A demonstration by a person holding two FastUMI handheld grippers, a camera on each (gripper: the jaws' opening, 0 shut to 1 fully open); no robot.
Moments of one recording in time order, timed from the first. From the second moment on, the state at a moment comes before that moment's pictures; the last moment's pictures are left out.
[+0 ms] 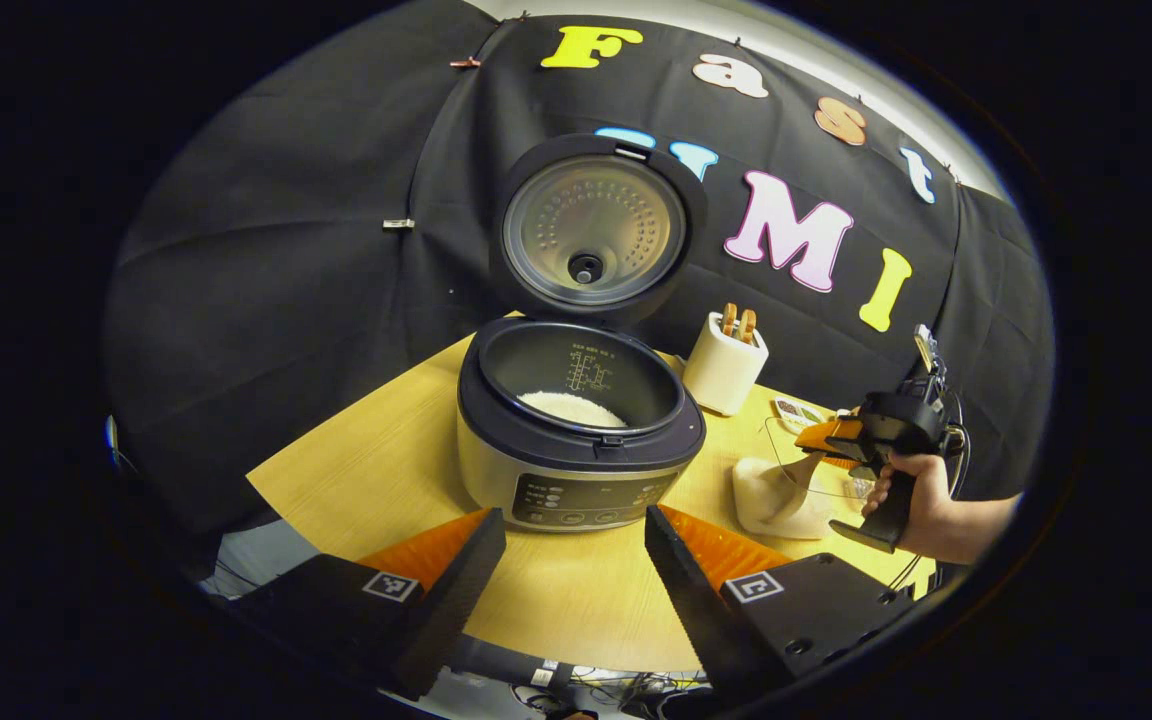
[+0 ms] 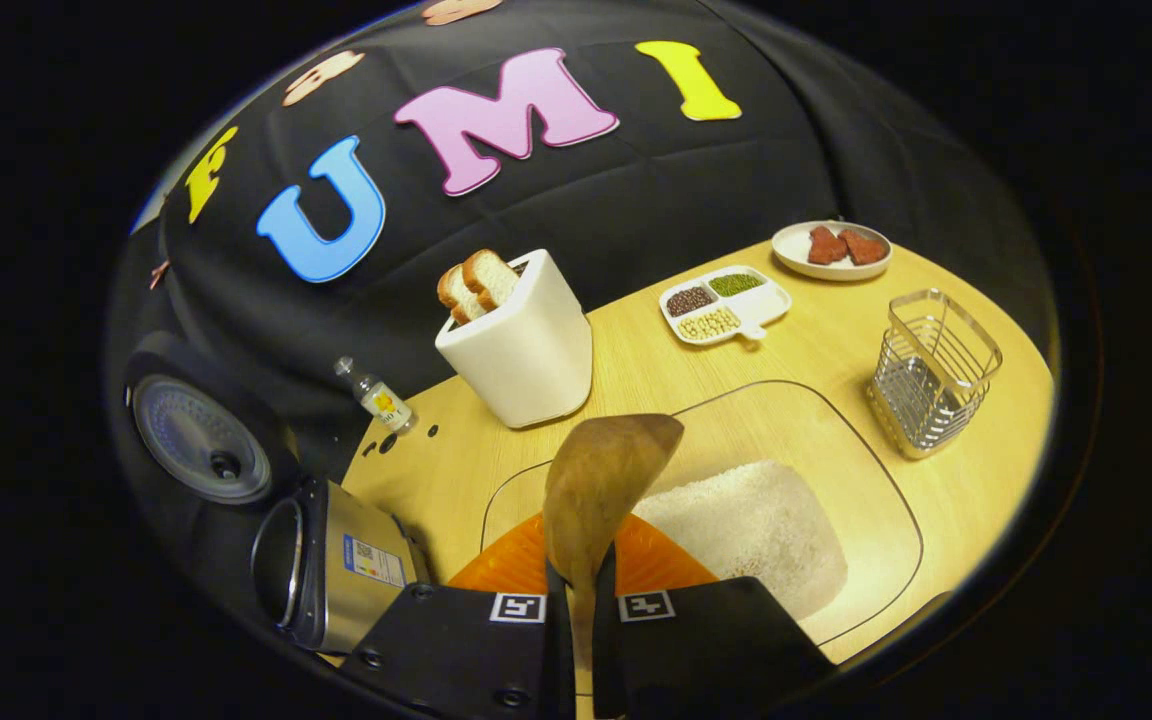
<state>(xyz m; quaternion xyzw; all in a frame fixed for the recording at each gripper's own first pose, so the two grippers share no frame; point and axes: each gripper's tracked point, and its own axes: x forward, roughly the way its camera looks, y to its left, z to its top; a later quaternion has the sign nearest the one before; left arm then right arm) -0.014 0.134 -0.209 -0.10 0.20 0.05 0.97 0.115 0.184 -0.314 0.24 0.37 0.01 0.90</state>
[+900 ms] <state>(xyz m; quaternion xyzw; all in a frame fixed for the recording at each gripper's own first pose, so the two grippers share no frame) 0.012 0.123 -0.173 -0.10 0.16 -0.05 0.98 0.103 0.076 -0.248 0.45 0.30 -0.14 0.83</state>
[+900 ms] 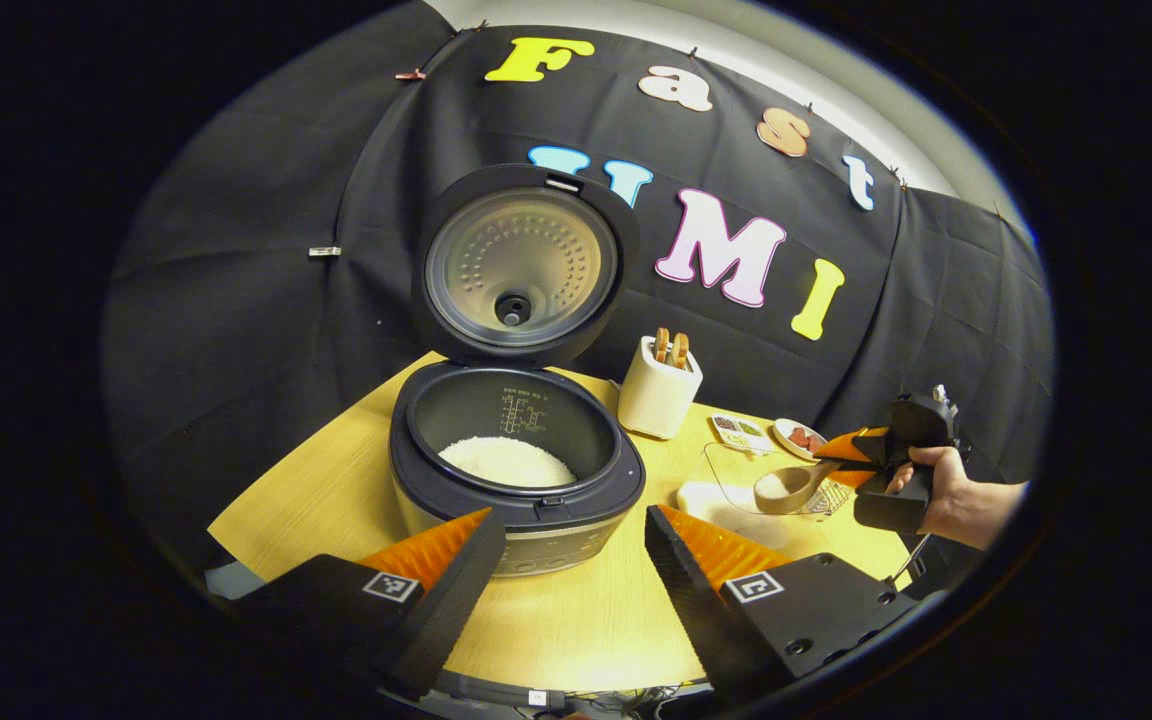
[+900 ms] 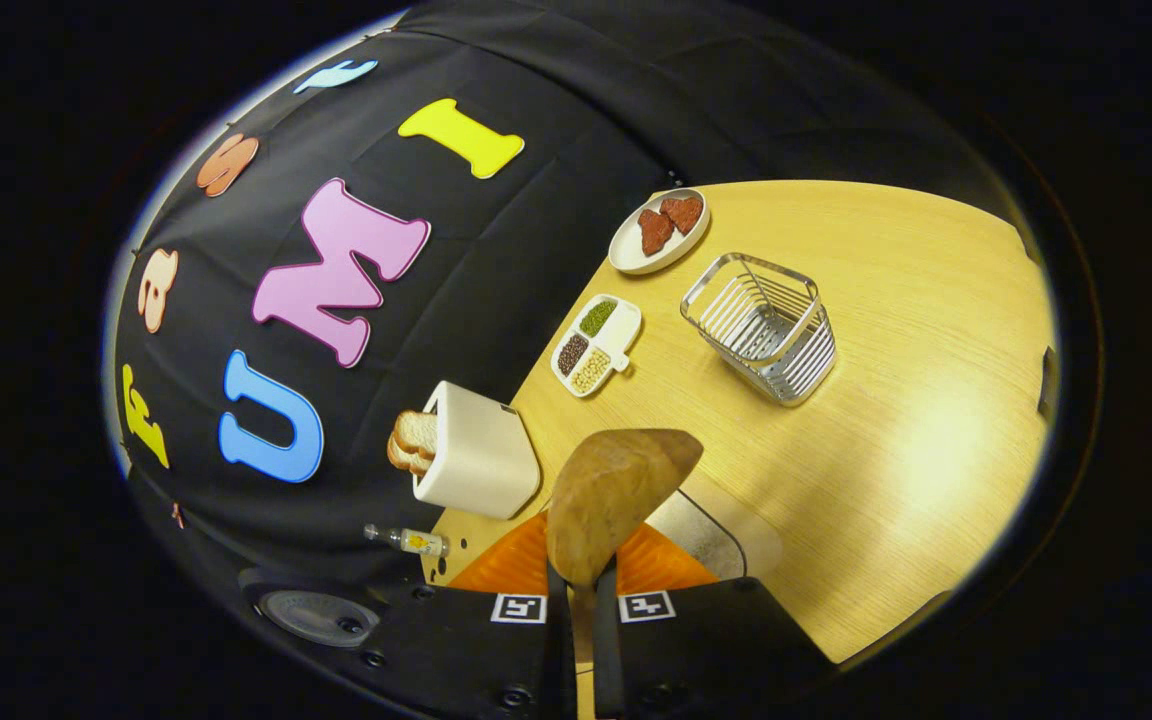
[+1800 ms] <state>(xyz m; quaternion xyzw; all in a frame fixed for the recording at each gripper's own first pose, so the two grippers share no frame) -0.019 0.194 -0.156 -0.13 0.13 0.05 0.98 0.124 0.254 -0.155 0.54 0.34 0.05 0.77</state>
